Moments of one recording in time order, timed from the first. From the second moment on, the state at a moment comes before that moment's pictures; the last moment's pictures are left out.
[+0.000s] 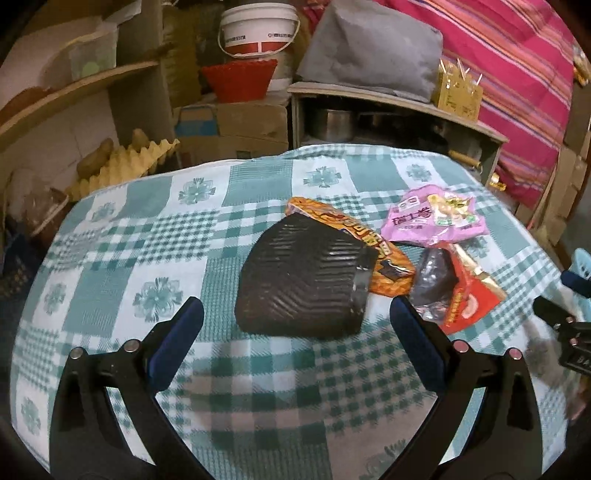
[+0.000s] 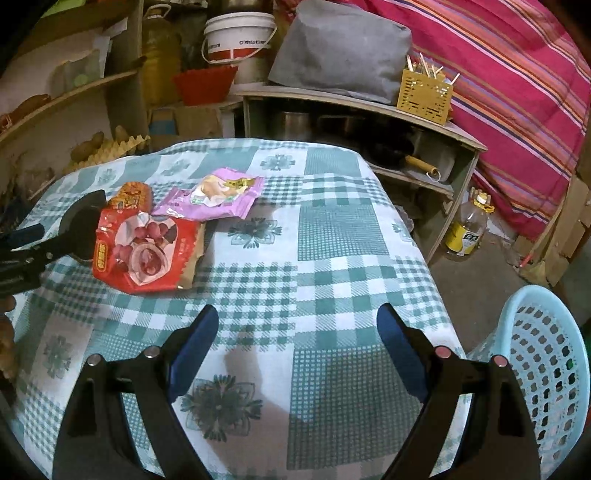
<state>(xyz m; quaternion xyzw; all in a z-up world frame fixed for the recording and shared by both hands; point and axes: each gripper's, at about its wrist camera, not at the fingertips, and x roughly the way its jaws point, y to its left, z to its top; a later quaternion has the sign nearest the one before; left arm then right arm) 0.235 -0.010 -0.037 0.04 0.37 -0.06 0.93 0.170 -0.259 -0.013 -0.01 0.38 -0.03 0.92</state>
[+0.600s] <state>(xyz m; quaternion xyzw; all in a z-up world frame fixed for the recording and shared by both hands) 0.233 -0.001 -0.040 0.03 0.39 -0.08 0.92 0.169 -0.244 -0.011 -0.02 0.38 -0.01 0.92</state>
